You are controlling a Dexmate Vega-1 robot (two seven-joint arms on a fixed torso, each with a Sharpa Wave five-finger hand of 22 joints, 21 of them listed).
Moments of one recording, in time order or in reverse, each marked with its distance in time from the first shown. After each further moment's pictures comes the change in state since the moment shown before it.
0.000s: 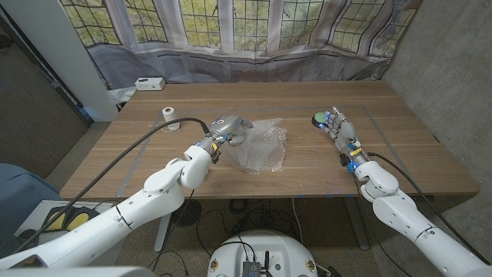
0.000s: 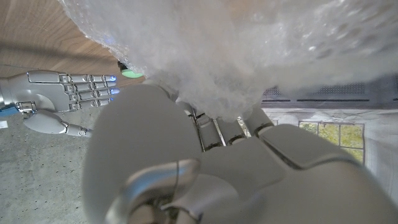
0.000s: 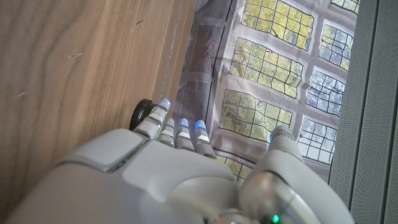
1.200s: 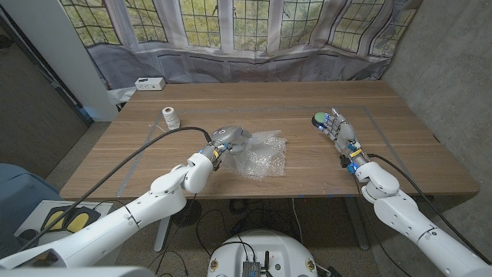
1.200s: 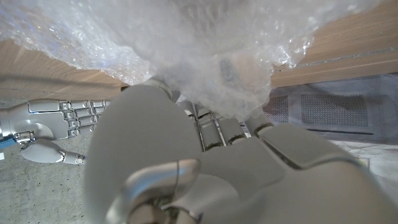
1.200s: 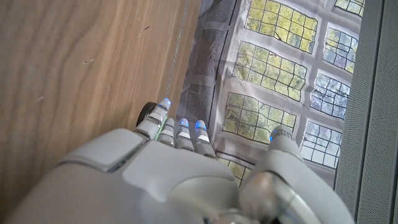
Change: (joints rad) left arm -0.052 -0.041 0.064 0.191 -0.026 -0.078 0.015; left_hand -0.001 0.011 -0.004 -0.004 -0.025 -0.011 0.030 -0.006 -0.014 -0.053 0.033 0.000 -0.024 -0.073 0.024 -0.018 -0.008 -0.097 0.008 -0.062 0.000; right arm -0.006 -0.011 -0.002 -0.007 0.005 -0.022 0.003; right_hand 0.000 0.000 0.000 0.000 0.000 0.000 0.000 0.000 0.000 0.000 0.000 0.000 0.000 0.000 0.000 0.000 0.000 0.003 0.004 0.000 0.000
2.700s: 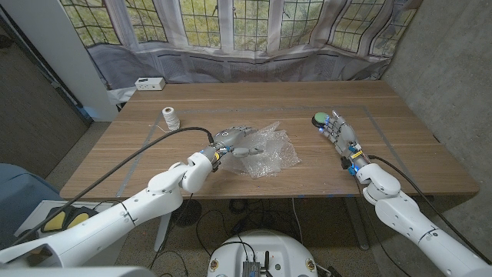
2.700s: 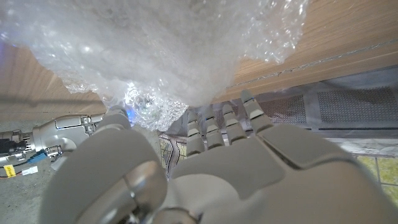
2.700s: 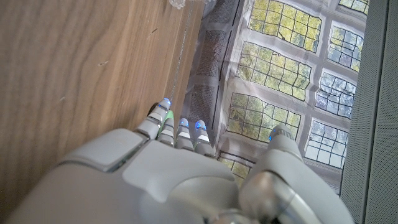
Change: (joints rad) left arm -0.017 0.055 0.018 -0.024 0.048 -0.045 -0.057; left_hand -0.674 -0.137 -0.308 0.214 -0.100 -0.559 -0.074 -0.024 -0.116 -0.493 0.027 -0.008 -0.166 -0.492 0.113 -0.029 -0.111 -0.388 0.131 -0.352 0.007; right arm -0.006 -0.002 0.002 0.014 0.015 -0.002 0.016; right_hand 0.005 0.005 0.000 0.000 0.000 0.000 0.000 0.000 0.000 0.000 0.000 0.000 0.000 0.000 0.000 0.000 0.000 0.000 0.000 0.000 0.000
